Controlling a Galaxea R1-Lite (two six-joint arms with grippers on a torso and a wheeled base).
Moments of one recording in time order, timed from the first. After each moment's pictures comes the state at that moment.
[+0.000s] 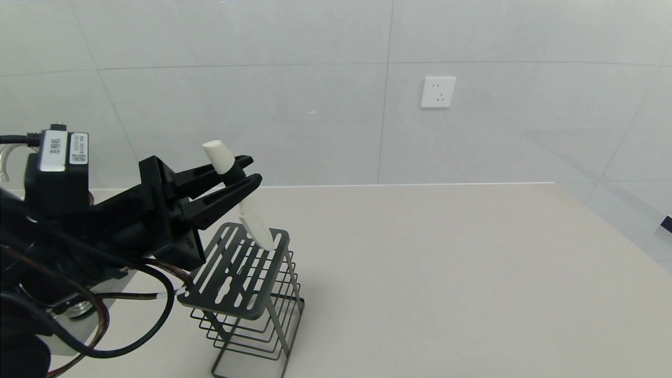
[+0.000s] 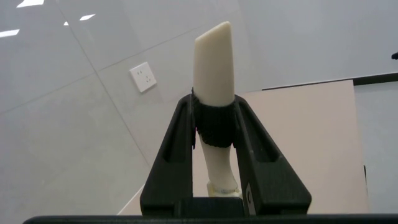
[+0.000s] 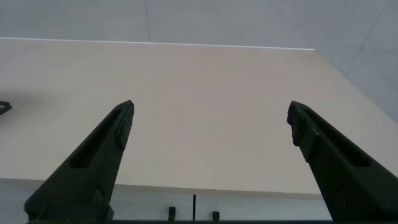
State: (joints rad) left arm -0.37 1.55 -0.38 -1.57 -0.72 0.12; right arm 0.00 0.00 0.00 -0.01 0.07 -0.04
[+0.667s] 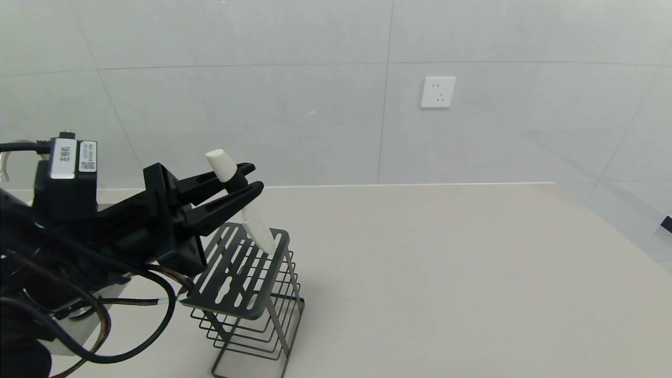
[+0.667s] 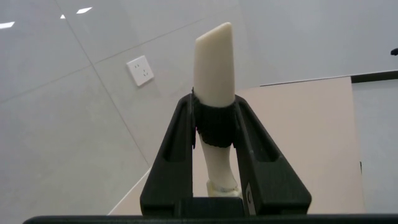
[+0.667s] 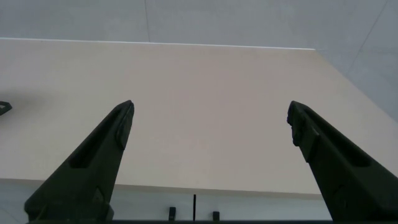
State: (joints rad) left arm -0.37 1.56 -0.36 -1.57 -0.72 0.12; right arm 0.00 0.00 0.00 -0.01 0.07 -0.03
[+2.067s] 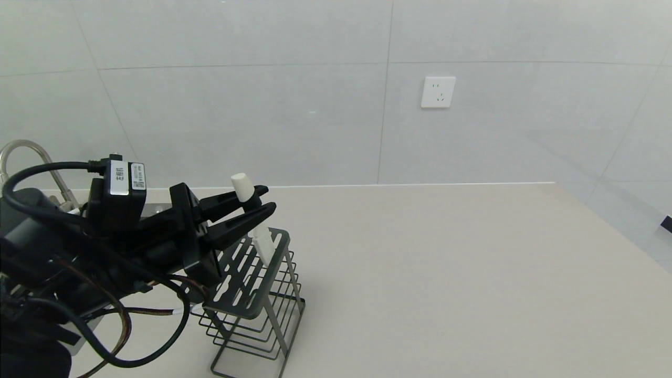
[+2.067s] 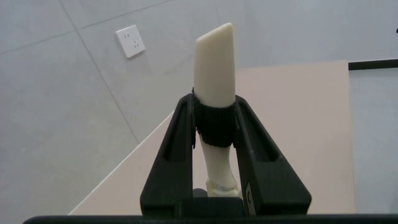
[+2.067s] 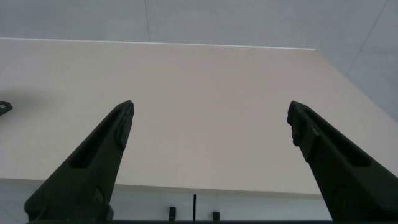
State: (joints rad) left arm -0.37 1.64 -0.33 -1.57 -0.72 0.14; right arm 0.00 0.00 0.00 -0.01 0.07 -0.03
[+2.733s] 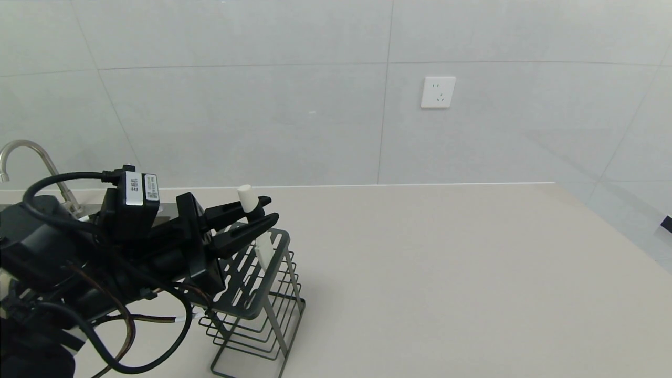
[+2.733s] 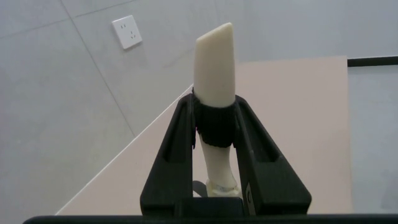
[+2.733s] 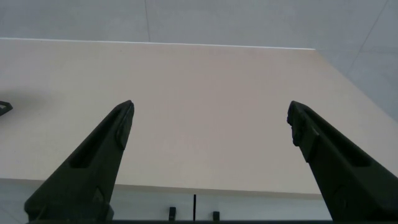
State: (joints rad) left arm -0.37 1.66 -0.31 -1.57 -0.72 0.16; right arm 0.00 0.00 0.00 -0.01 0.07 -0.03
